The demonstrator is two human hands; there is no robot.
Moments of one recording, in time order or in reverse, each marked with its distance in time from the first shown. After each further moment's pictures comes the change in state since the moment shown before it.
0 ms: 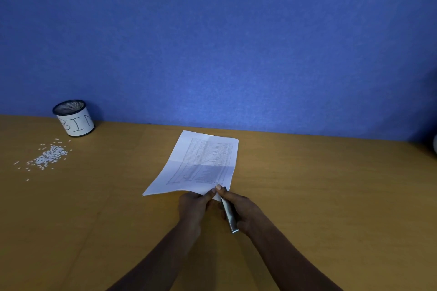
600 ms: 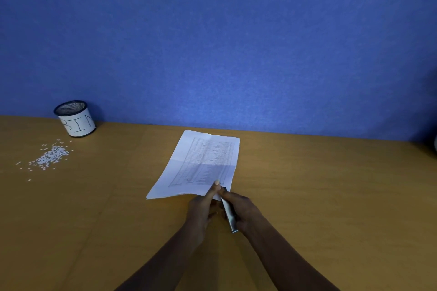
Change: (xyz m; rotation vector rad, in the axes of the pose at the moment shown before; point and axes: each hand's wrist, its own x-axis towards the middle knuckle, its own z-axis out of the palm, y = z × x) left_hand -0.003 -0.005 0.010 -0.092 -0.197 -0.192; right_hand 0.013 0.007 -0.004 -0.060 0.125 -0.033
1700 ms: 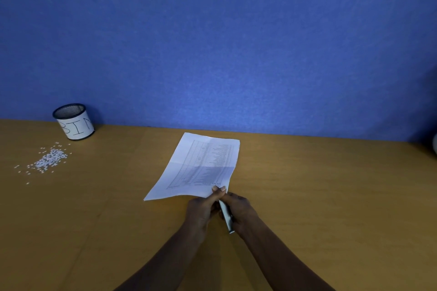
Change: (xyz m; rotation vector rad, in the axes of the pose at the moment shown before) left_hand -0.007 0.006 0.008 -0.129 -0.006 0.087; right_hand -0.006 -0.001 0.006 0.052 0.028 -0.059
